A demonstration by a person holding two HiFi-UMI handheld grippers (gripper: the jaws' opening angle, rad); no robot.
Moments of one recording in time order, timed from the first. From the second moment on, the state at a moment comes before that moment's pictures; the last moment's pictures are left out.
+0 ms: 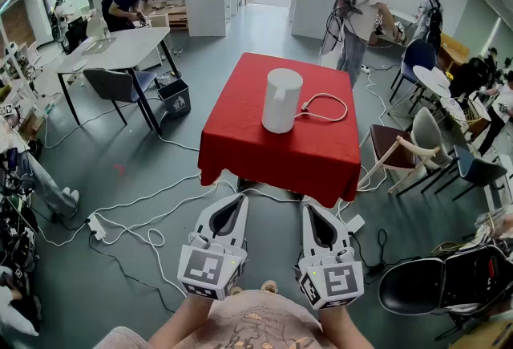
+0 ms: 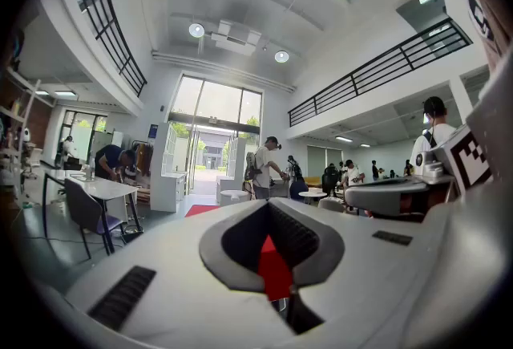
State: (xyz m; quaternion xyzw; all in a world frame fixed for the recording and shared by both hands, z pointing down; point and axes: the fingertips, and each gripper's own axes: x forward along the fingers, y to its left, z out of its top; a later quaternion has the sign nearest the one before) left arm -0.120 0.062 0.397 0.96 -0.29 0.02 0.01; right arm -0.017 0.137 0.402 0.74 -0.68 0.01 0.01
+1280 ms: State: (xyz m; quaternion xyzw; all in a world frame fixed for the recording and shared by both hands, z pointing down) left arm -0.075 0.052 0.407 0.95 -0.32 0.03 0.00; right arm 0.051 0.138 0.407 0.70 -0.71 0.01 -0.02
